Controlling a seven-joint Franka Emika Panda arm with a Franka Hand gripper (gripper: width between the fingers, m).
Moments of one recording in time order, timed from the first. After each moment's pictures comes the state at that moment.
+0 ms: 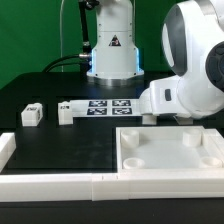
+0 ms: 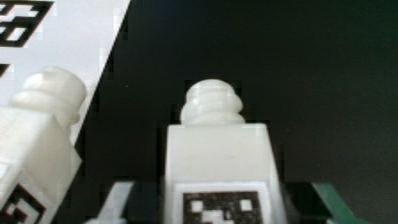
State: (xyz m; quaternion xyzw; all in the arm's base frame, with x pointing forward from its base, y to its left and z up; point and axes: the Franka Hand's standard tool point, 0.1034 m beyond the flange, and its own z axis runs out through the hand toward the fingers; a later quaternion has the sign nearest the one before) arm 0.373 0.136 0.009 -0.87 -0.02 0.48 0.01
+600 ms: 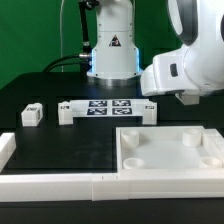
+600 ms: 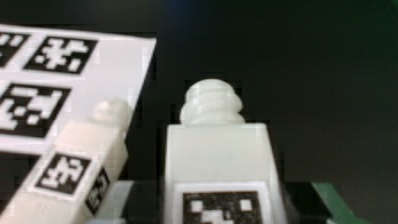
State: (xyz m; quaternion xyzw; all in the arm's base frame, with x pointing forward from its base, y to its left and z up) arm 0.407 0.136 0.062 -0.87 -0.05 0.48 0.02
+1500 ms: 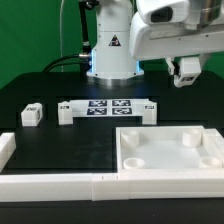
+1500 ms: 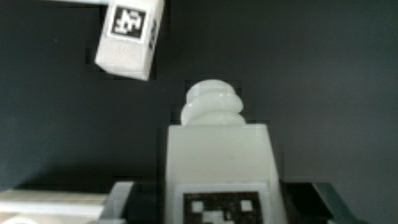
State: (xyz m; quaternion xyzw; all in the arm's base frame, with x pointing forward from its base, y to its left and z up) arm 0.464 0.114 0.120 -0.98 -0.04 0.17 0.03
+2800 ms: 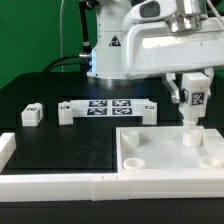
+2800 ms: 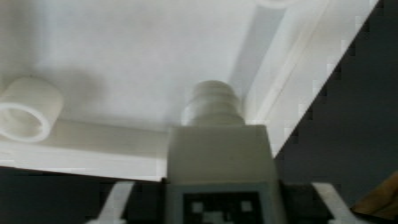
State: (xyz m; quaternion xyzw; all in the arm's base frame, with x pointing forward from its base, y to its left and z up) arm 0.574 0.107 0.099 -0.97 -0.12 -0.22 0.04
